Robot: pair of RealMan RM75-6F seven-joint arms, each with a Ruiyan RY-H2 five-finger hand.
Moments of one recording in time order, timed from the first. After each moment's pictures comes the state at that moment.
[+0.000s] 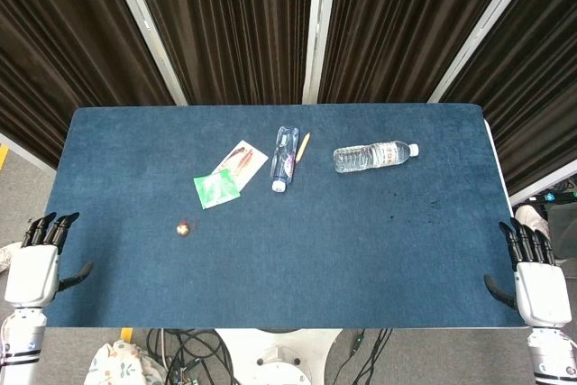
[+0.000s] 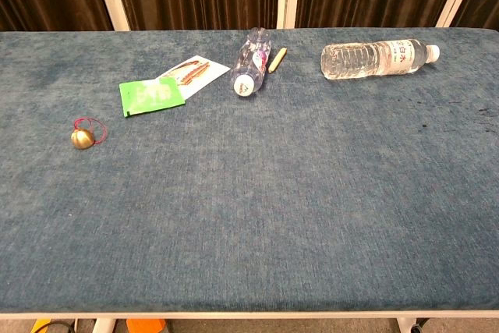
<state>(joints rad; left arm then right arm) -0.09 -1.27 -0.03 -1.58 1.44 1.55 0.09 0.02 -1.19 0.06 -1.58 -1.50 1.53 -0.04</state>
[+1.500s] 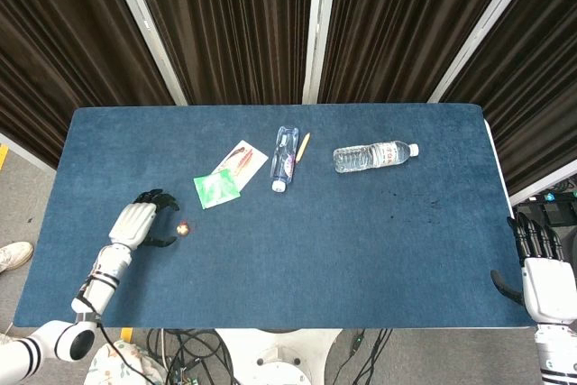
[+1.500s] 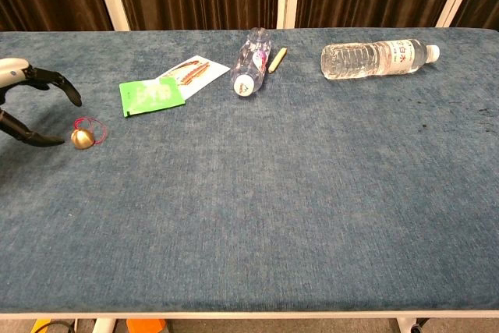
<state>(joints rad) -0.48 -1.48 -0.14 -1.35 1.29 0.97 -0.11 0.02 -1.16 0.07 -1.60 -1.49 1.52 -0.04</state>
